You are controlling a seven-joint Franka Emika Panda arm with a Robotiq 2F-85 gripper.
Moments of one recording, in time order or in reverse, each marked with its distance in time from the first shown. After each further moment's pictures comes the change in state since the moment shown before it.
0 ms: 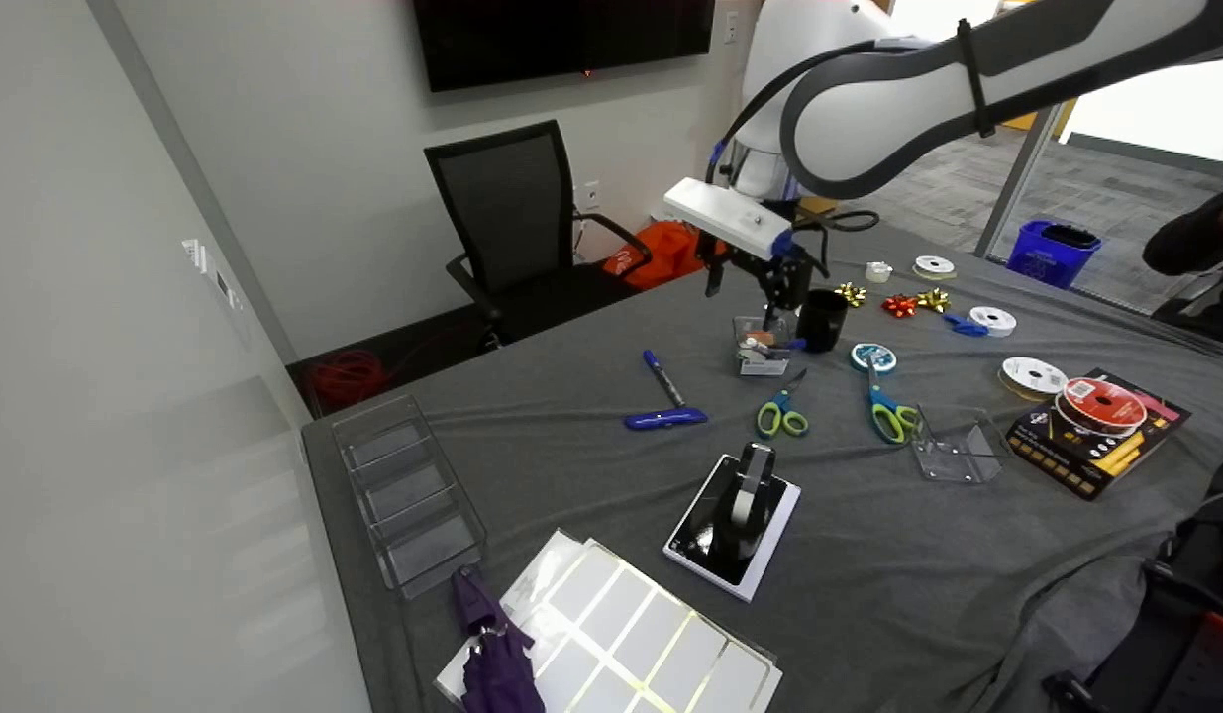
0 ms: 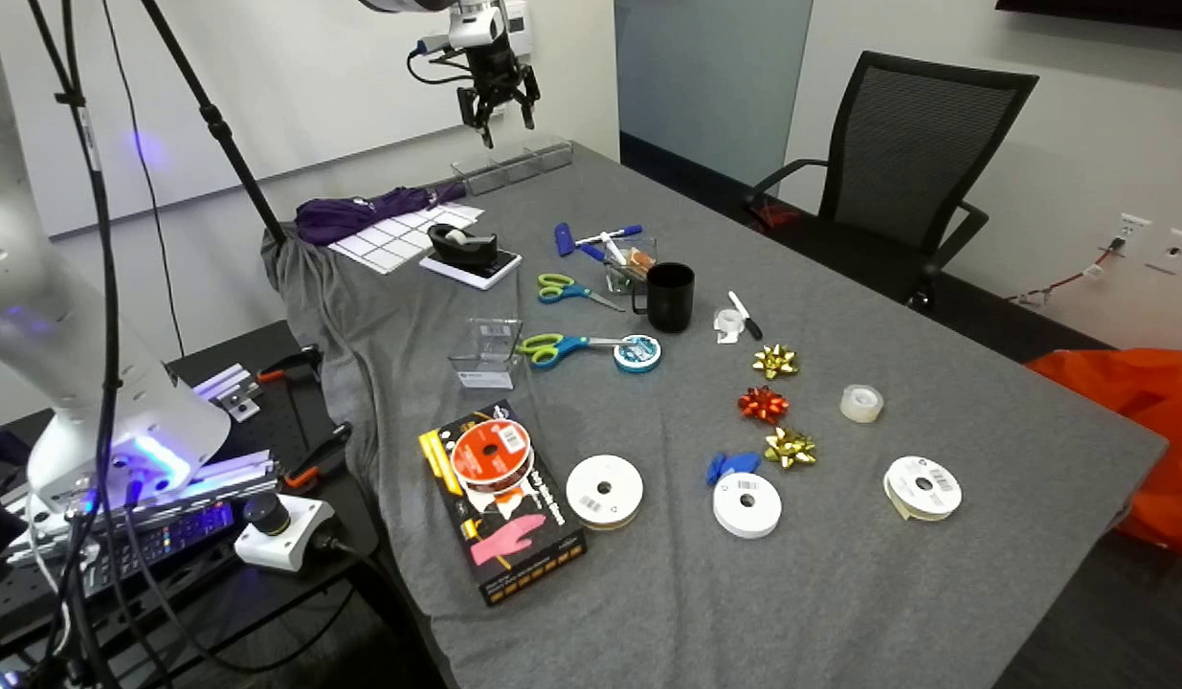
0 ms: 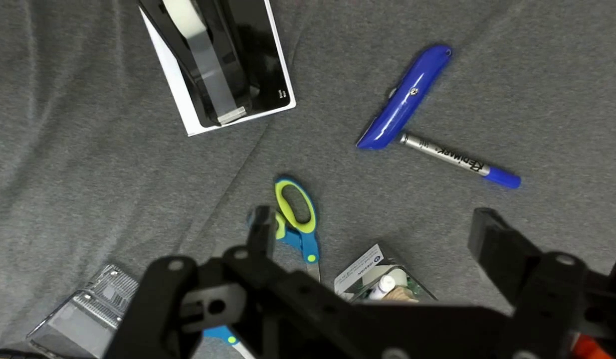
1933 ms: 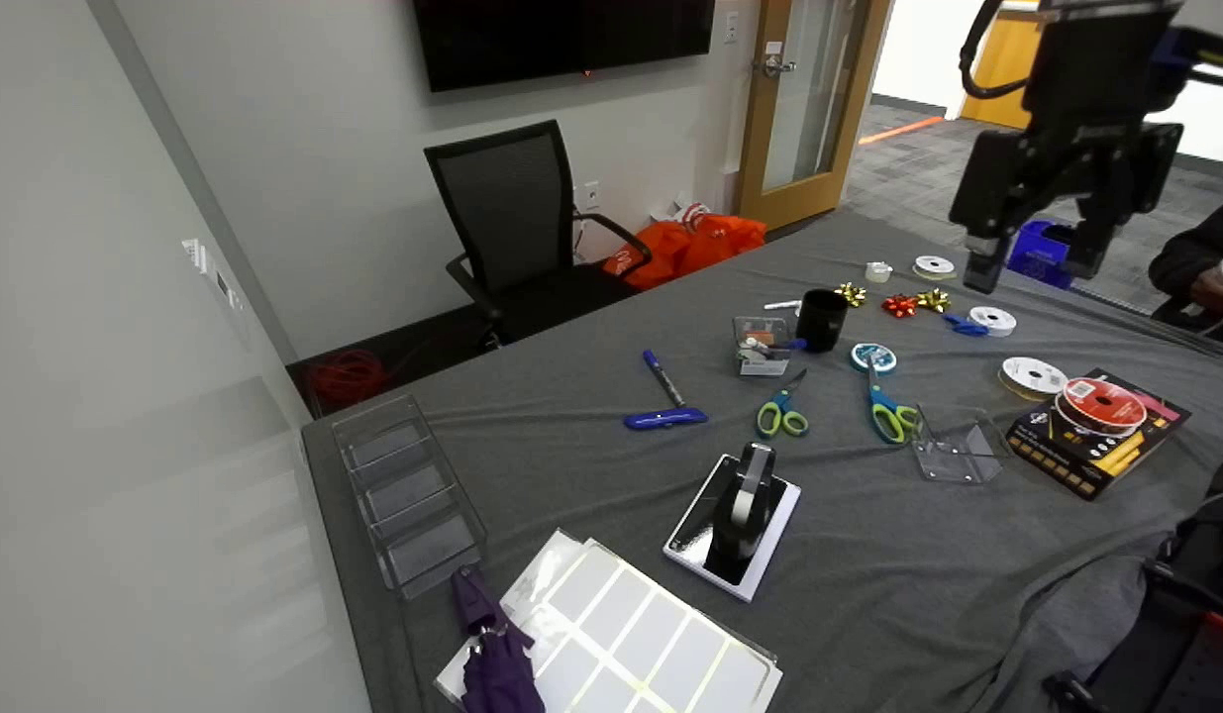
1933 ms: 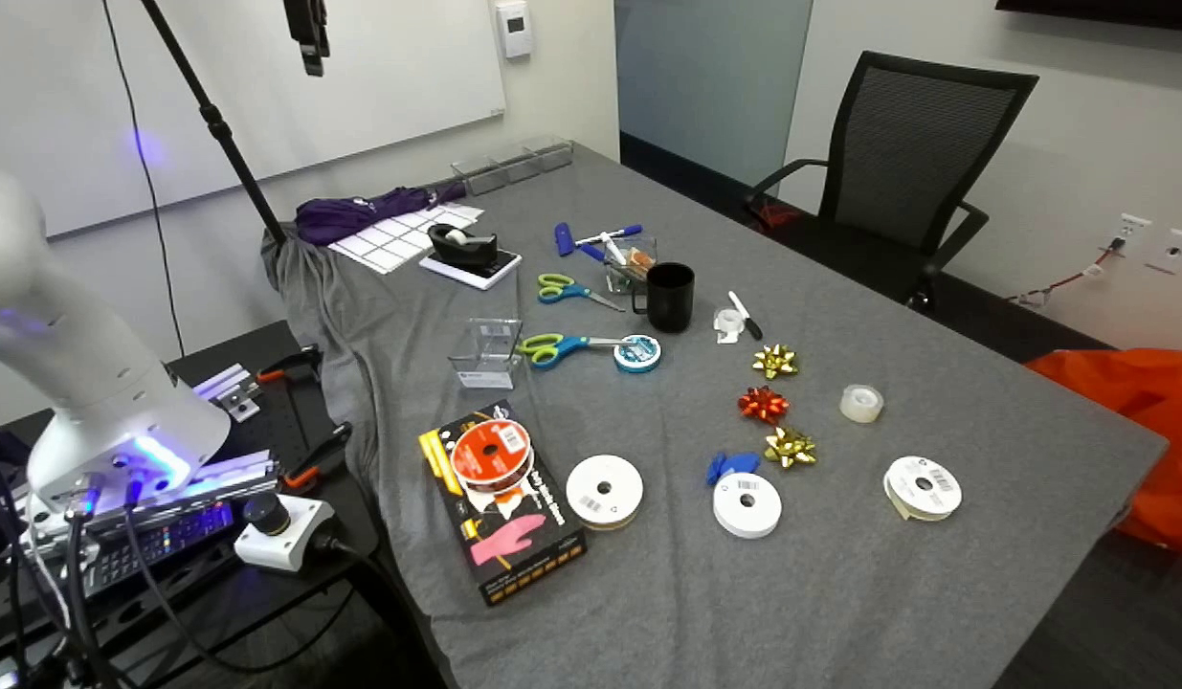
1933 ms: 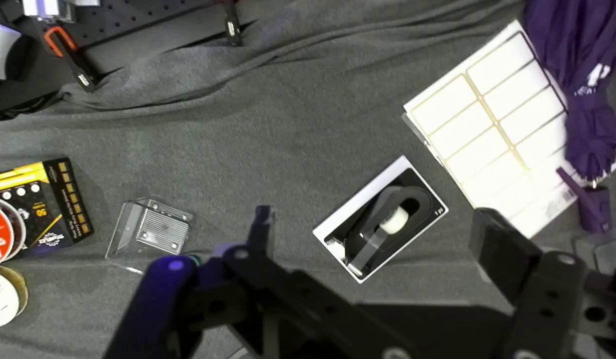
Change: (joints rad) arm -0.097 -0.730 0.114 -0.423 0.281 -0.498 -1.175
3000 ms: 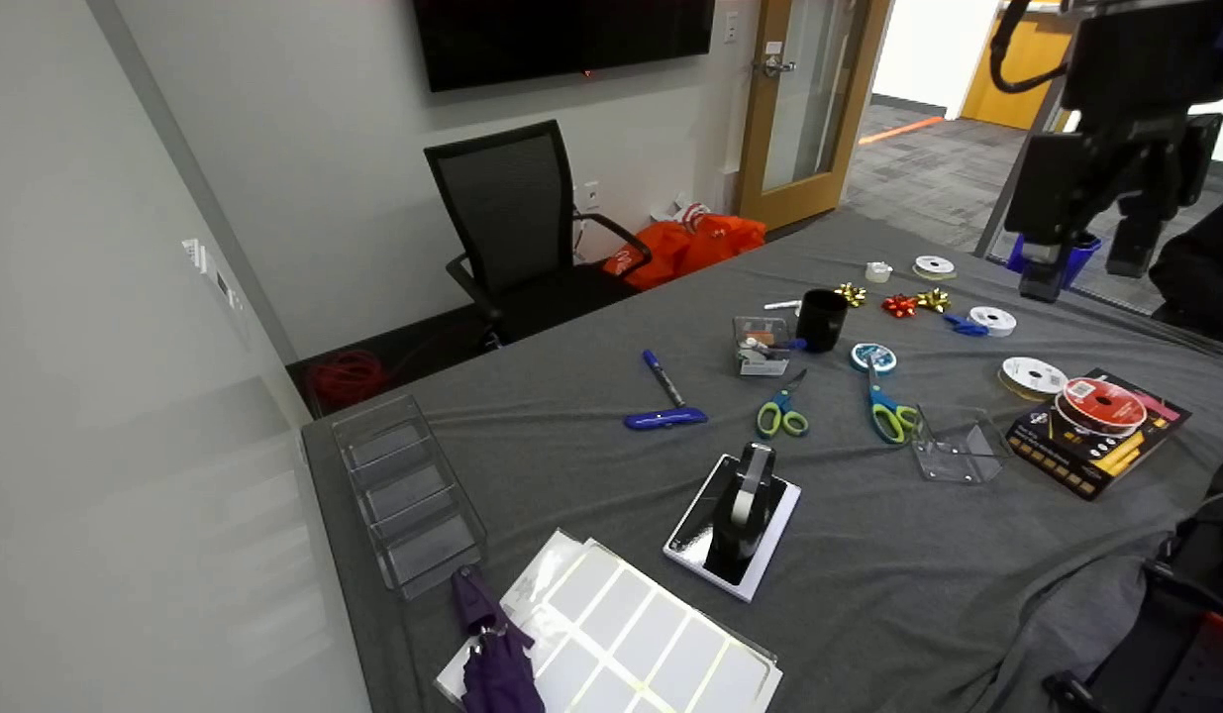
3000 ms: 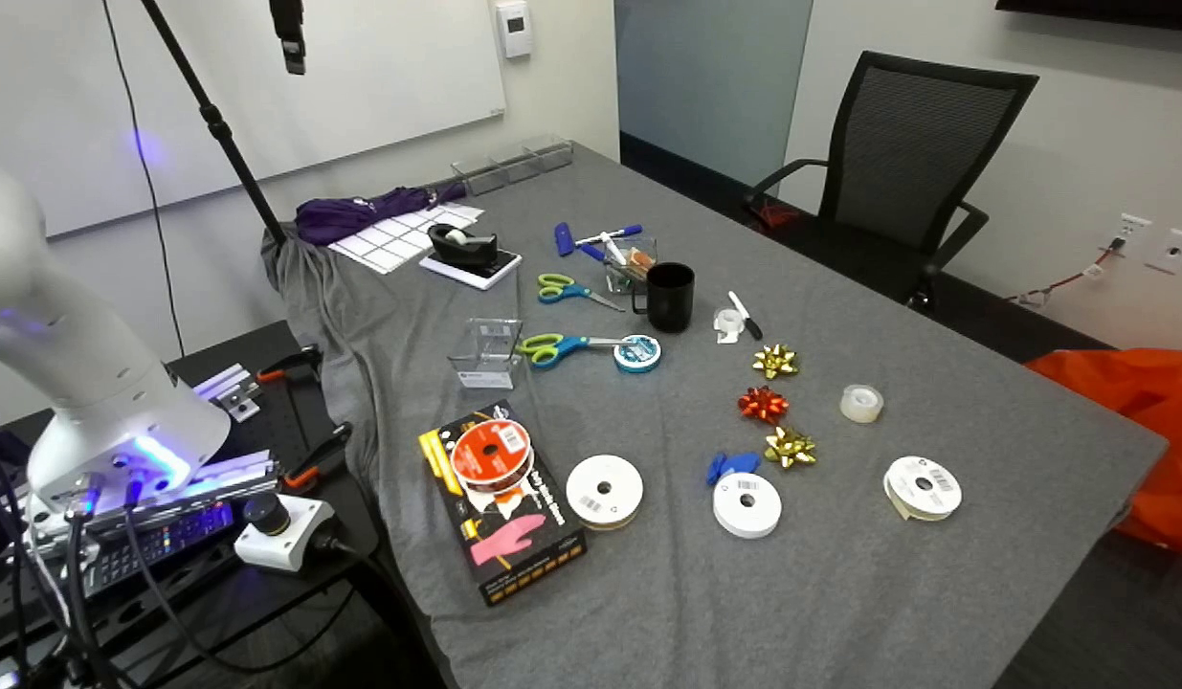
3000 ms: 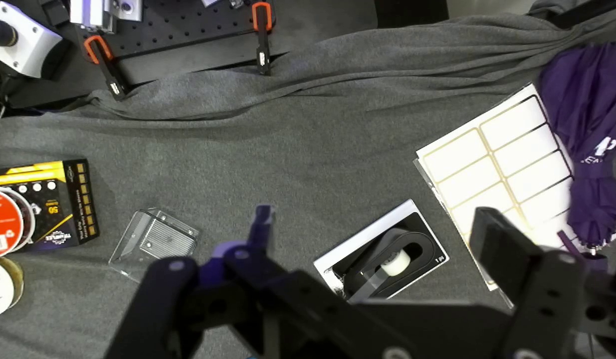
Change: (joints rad) arm 0.001 -0.032 -0.004 0.001 0.000 -0.110 -0.126
